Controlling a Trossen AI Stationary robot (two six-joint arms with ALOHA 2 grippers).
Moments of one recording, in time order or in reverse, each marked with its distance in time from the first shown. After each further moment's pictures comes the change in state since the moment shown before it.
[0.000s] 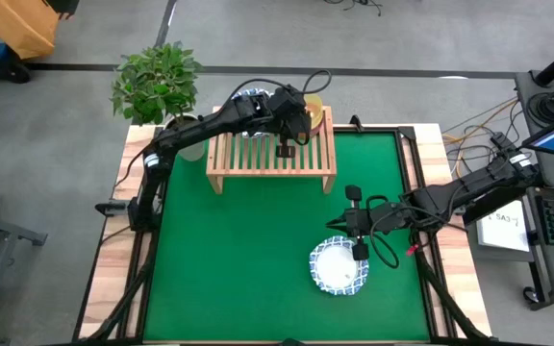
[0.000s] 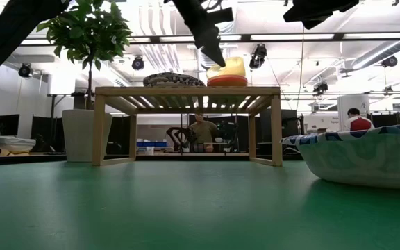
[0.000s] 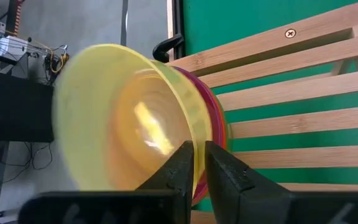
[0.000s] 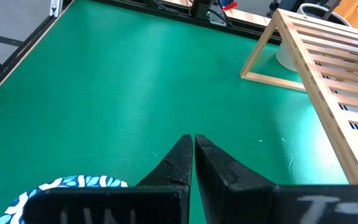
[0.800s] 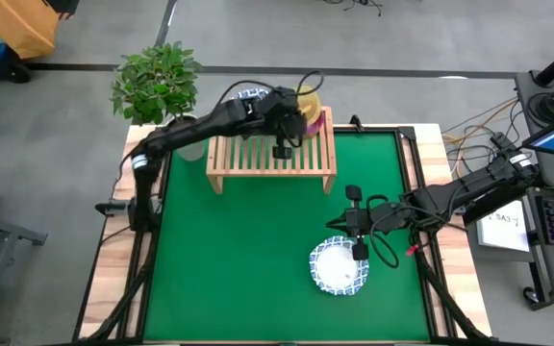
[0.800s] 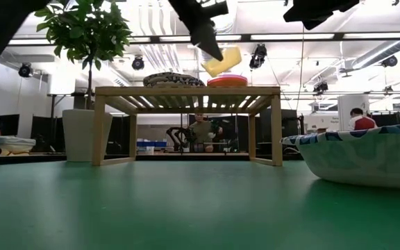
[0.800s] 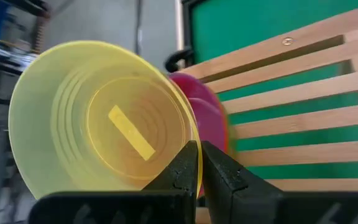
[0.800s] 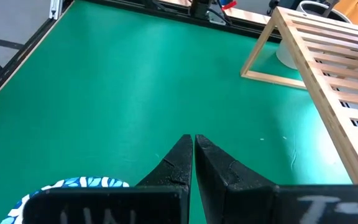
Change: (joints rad) left arm -0.016 -0.114 -0.169 0.133 -0.014 0.040; right arm 0.000 0.000 0.000 0.000 0.000 0.018
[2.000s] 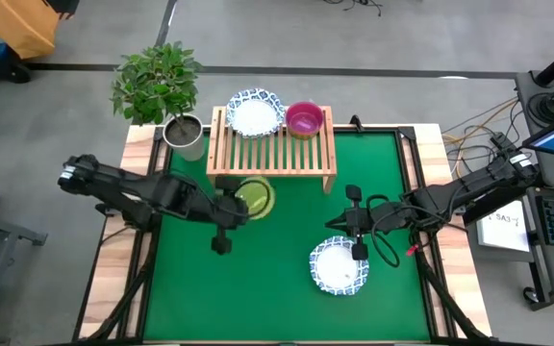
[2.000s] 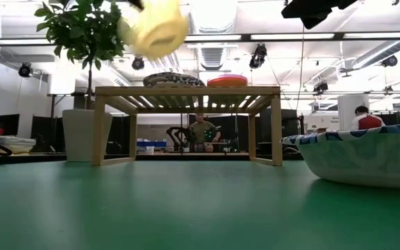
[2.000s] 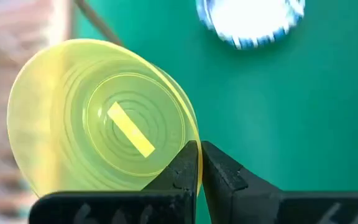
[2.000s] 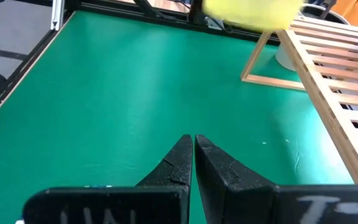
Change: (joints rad) left arm -0.601 -0.557 -0.665 -0.120 -0.061 -0.689; right arm 0.000 0.000 0.000 0.025 0.001 0.024
